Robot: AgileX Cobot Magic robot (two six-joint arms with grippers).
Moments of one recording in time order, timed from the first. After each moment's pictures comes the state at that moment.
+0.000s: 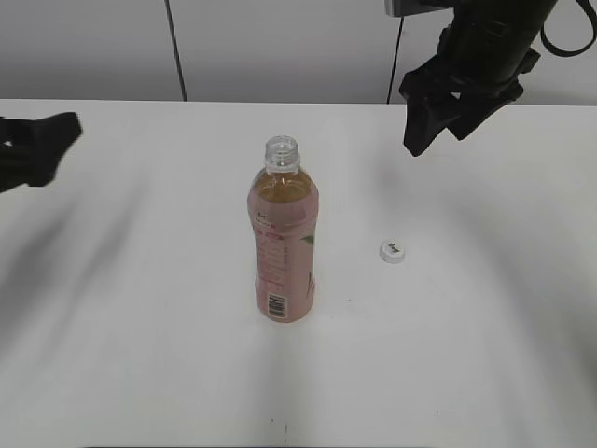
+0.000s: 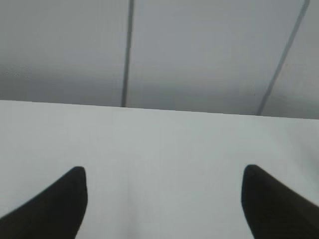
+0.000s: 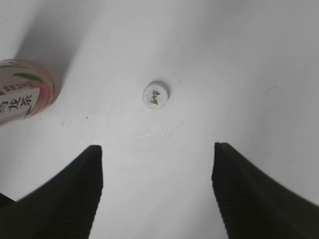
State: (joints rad) left arm -0.10 1.45 -0.35 0.34 -0.85 -0.39; right arm 0.34 1.93 -1.69 0.16 1.22 -0.34
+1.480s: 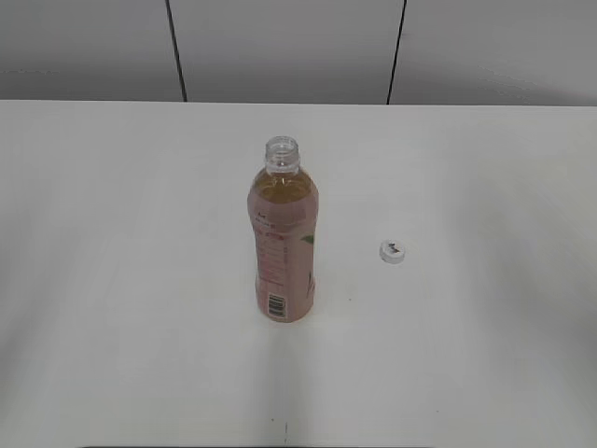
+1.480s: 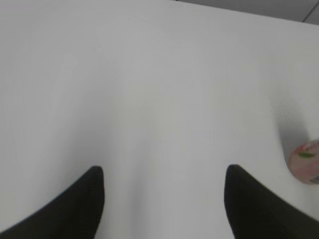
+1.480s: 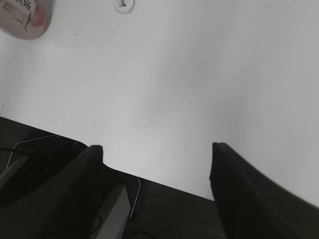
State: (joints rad) left arm 0.08 0.50 -0.50 -0.12 0.67 -0.03; right arm 0.34 1.10 -1.09 0.03 1.22 -0.10
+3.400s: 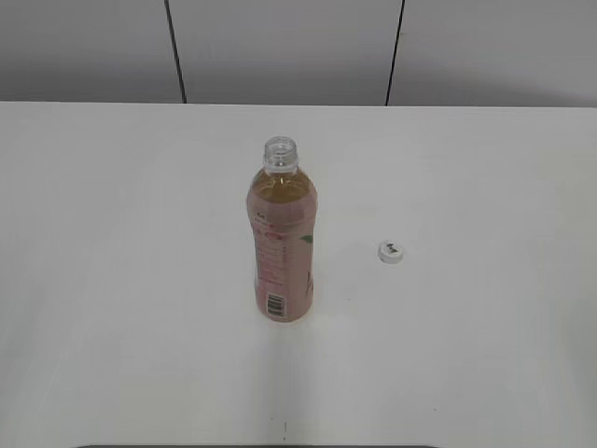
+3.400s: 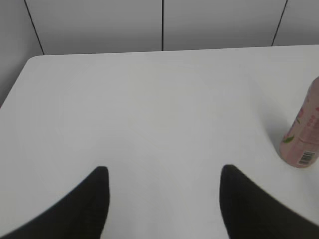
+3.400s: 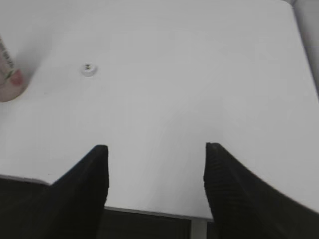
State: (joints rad) left arm -0.02 -0.01 -0.56 -0.01 1.03 0.02; right arm 0.24 -0.01 -0.51 -0.02 1.10 -0.09
